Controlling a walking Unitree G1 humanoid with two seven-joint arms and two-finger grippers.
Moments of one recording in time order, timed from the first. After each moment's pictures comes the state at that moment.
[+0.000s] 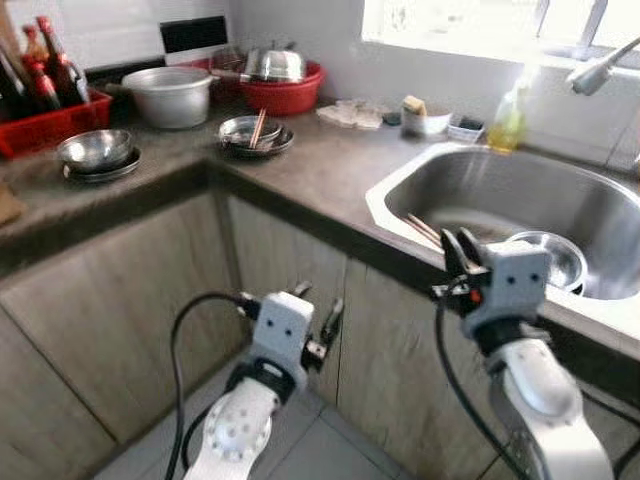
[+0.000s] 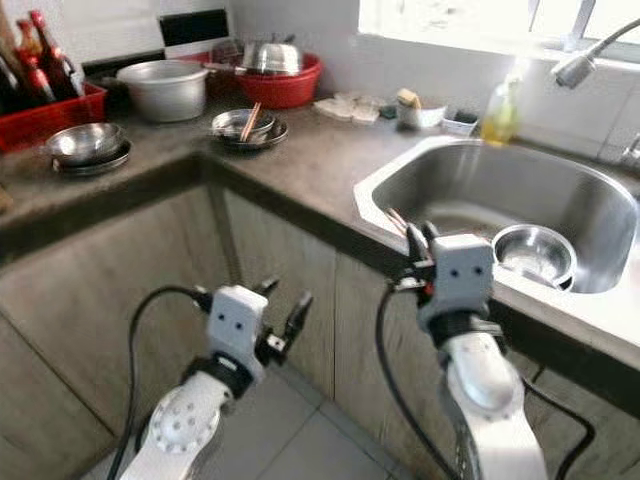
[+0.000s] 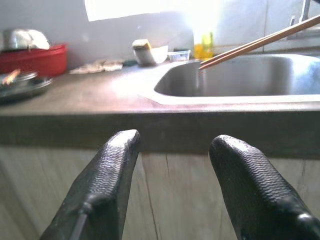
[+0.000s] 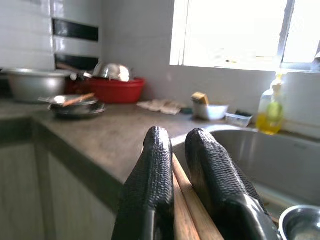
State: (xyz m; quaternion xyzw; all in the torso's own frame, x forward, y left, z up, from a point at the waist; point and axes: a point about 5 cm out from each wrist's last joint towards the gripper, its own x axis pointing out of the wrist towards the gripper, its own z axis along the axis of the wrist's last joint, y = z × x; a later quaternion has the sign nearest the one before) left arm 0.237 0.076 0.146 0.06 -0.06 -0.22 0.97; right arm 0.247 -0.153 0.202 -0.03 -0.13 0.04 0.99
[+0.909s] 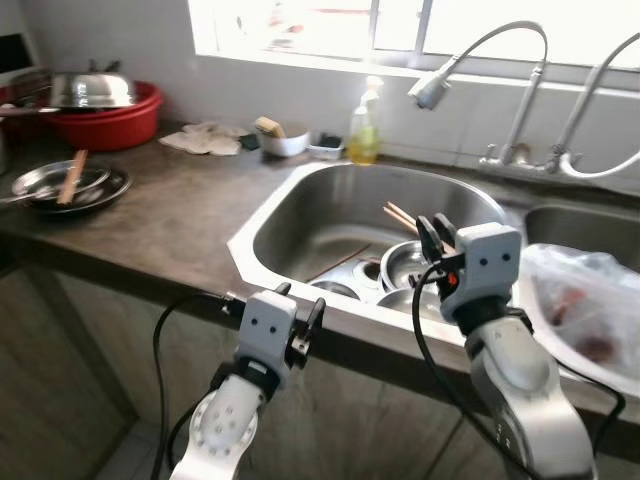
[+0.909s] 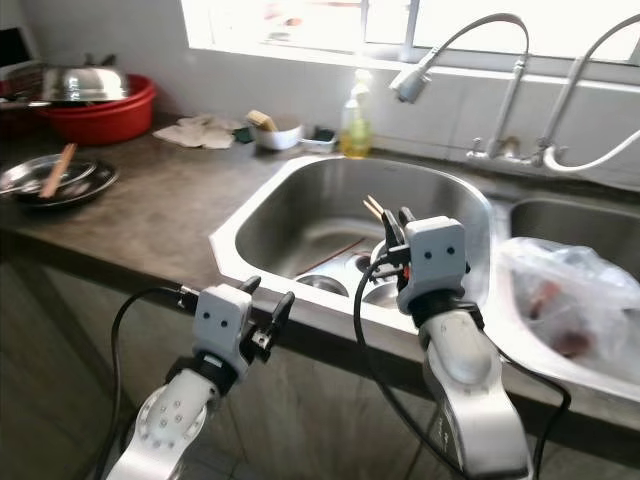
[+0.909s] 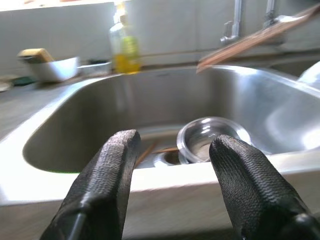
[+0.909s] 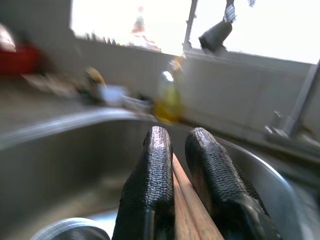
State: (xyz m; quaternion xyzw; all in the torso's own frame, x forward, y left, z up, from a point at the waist) left arm 0.239 0.073 0.146 0.05 -0.06 -0.22 0.97; right arm 0.274 -0.152 0.202 -0.10 -0.10 0.06 0.99
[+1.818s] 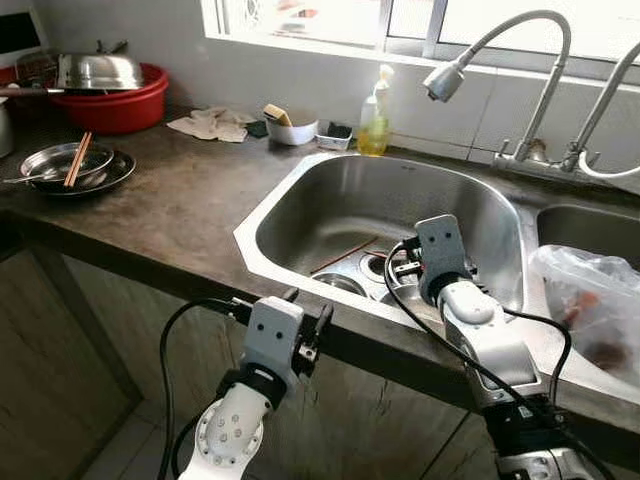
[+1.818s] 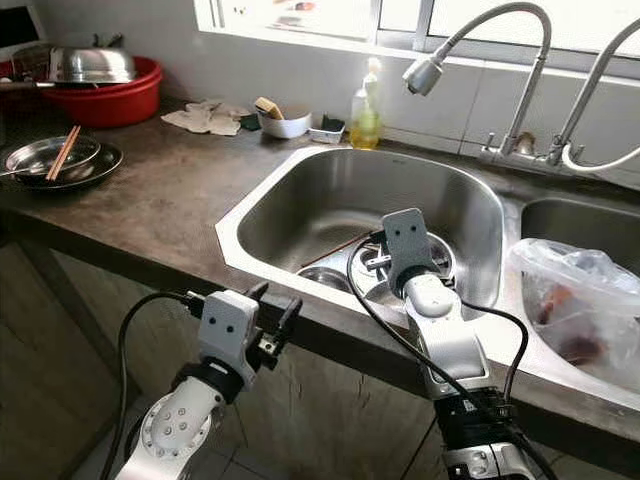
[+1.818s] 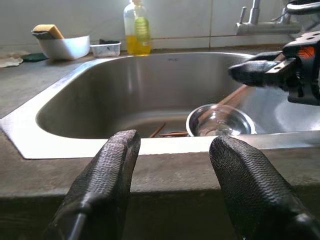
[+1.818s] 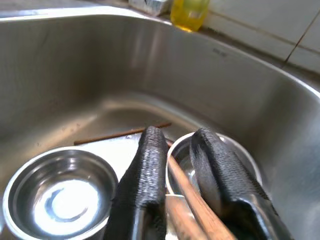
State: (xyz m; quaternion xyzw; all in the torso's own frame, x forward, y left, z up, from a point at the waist) left arm 0.232 0.080 0.143 0.05 -0.04 -0.21 0.98; right arm 0.340 -0.148 0.164 -0.11 0.06 0.05 0.99
